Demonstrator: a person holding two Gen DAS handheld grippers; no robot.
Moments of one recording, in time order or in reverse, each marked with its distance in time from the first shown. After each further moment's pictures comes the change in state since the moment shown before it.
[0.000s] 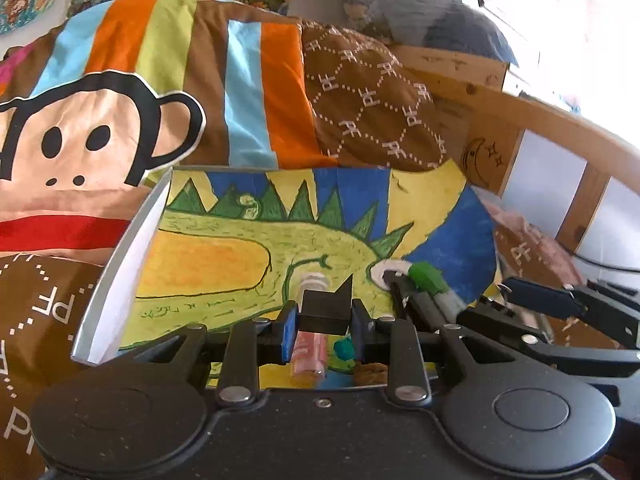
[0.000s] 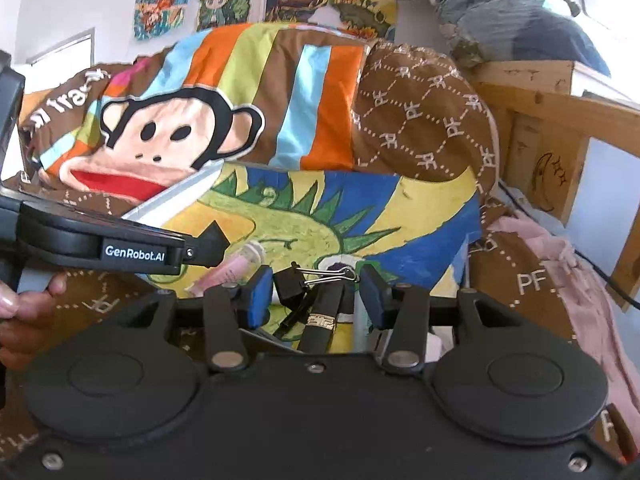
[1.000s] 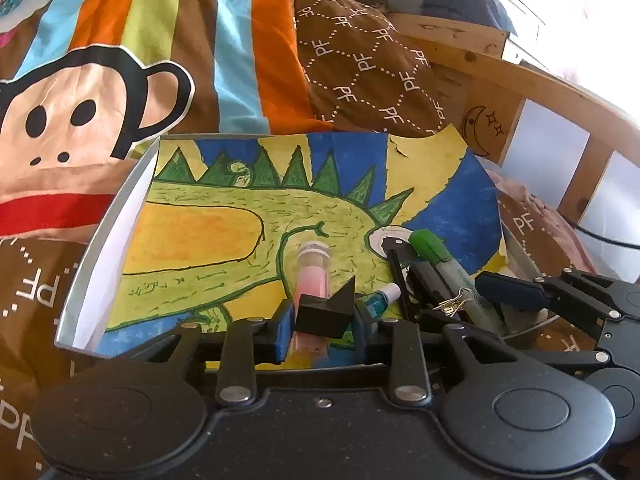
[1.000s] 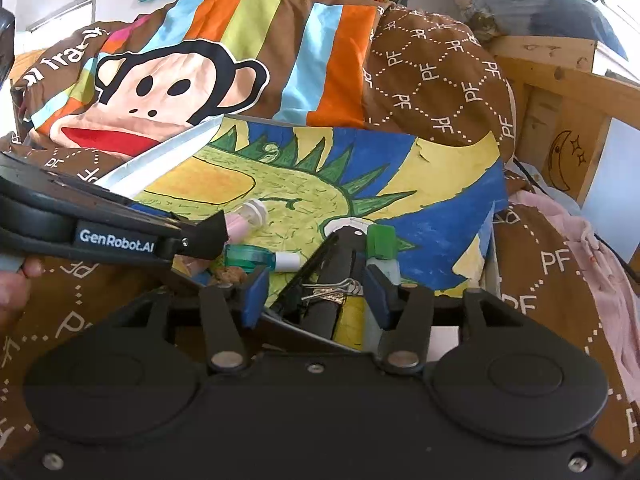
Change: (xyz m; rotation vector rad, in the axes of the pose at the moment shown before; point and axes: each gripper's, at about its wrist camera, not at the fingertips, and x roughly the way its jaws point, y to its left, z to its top) left arm 0.011 0.002 -0.004 -0.001 0.085 -0.021; right arm 0.041 0.016 -0.021 -0.037 0.090 -0.011
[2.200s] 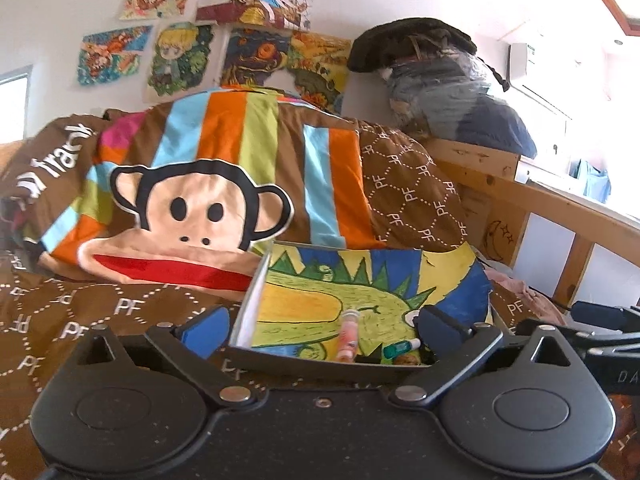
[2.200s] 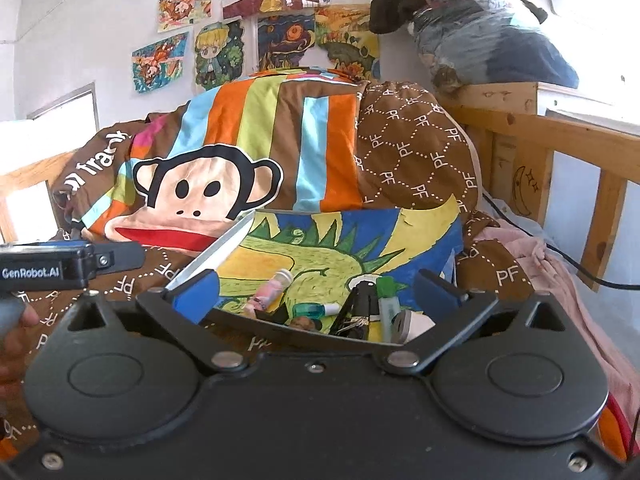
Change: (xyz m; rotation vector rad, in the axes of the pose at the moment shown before) left arm -0.186 0.008 -0.039 -0.056 -0.338 0.172; right arm -0.175 0.009 0.024 0.163 -0.196 0.023
